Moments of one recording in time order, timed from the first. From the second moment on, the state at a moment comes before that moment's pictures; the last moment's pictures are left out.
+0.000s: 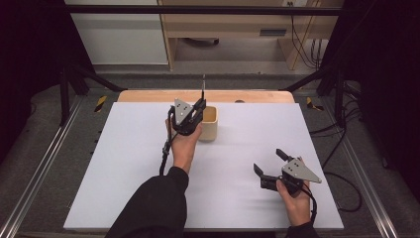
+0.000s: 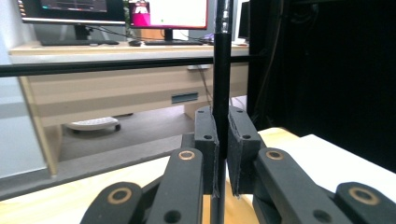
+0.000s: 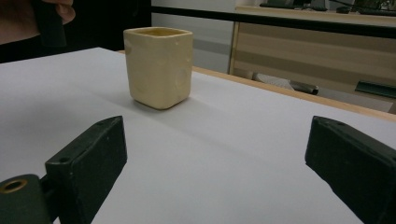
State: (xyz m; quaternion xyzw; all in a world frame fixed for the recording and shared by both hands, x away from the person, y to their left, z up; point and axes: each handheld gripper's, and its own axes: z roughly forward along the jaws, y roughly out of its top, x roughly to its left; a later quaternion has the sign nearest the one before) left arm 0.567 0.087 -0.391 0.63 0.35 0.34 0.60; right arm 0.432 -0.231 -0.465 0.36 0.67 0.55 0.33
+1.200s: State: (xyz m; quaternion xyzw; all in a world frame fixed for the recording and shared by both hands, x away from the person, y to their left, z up) left arm 0.575 0.084 -0.417 0.64 0.37 0.34 0.58; right arm 0.432 -0.233 -0.465 0.36 0.68 0.55 0.33
